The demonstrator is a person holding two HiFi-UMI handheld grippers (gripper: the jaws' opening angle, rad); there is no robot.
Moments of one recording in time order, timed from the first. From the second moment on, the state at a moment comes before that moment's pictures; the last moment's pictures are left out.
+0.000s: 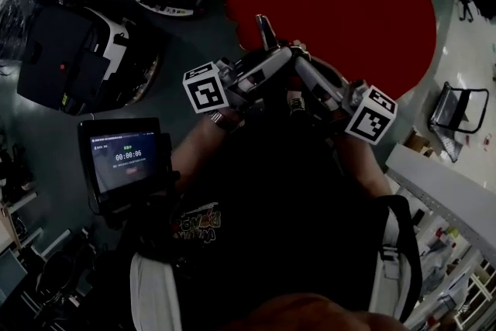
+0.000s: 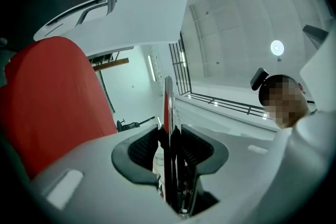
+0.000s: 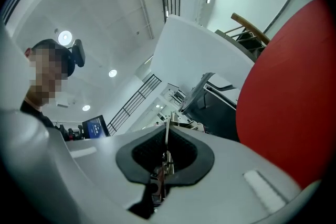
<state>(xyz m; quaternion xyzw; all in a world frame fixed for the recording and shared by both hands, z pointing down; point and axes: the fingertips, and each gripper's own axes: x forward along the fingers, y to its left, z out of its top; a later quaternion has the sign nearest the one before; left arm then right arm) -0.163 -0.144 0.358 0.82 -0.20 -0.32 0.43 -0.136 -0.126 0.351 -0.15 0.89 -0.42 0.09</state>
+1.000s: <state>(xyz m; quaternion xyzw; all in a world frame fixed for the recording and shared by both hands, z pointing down) -0.127 -0.097 0.341 0.80 -0.14 -0.34 0.47 -0.043 -0.069 0.339 -0.27 0.85 -0.40 0.18</state>
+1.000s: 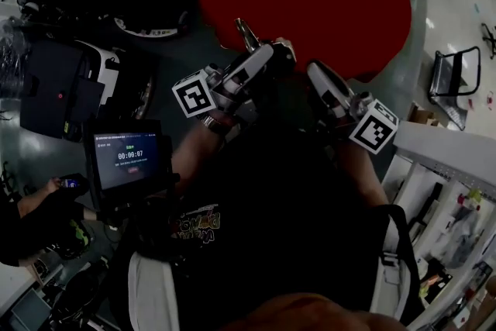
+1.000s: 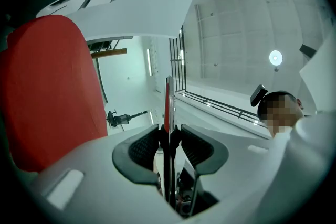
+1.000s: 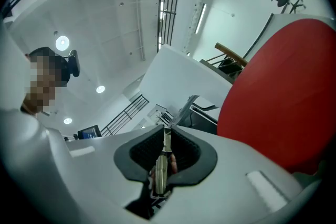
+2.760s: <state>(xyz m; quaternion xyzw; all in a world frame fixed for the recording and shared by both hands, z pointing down) 0.016 0.008 0.357 0.80 -0.08 -0.35 0.49 0.079 0.032 0.377 -0.18 0.83 -0.49 0.19</state>
